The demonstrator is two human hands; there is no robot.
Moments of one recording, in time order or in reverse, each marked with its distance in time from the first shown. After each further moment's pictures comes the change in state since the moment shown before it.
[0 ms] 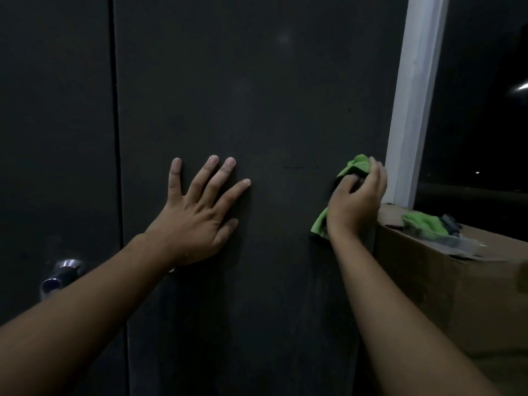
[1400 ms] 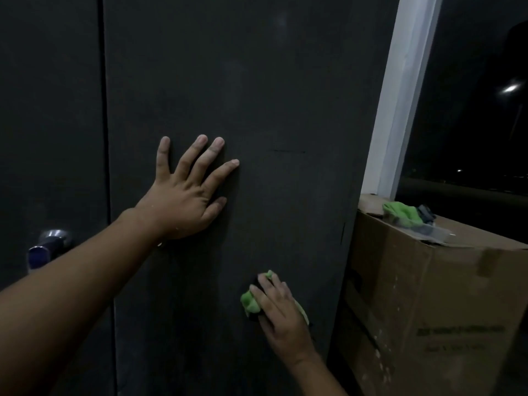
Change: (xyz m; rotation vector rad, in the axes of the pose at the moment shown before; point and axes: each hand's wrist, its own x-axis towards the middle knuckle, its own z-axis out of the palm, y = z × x) left_hand 0.002 0.006 0.001 -0.034 -0.045 -0.063; right_hand -0.201 0.122 -0.108 -0.072 -0.872 -0.673
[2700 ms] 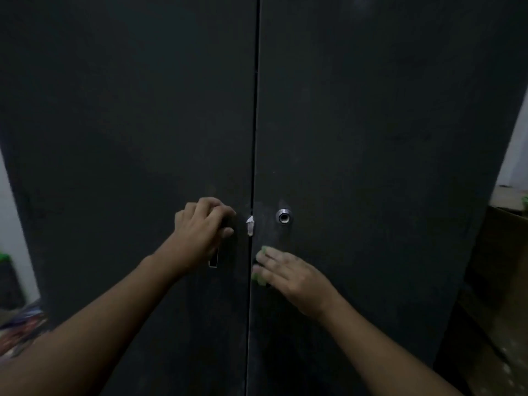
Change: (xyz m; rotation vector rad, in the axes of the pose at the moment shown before) left_hand -0.181 -0.088 -0.043 -0.320 -0.334 -0.367; right_hand 0.104 -0.141 0.050 -0.005 -0.095 -0.591
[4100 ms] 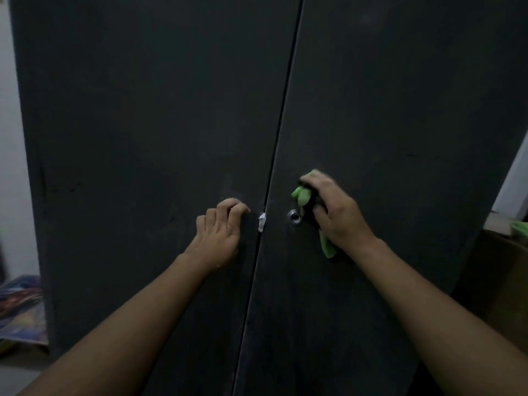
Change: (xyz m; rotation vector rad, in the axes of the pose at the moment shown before) left_hand -0.010 0.008 0.029 -0.160 0.031 -0.041; right_hand 0.081 0.067 -0.097 0.244 0.051 0.450
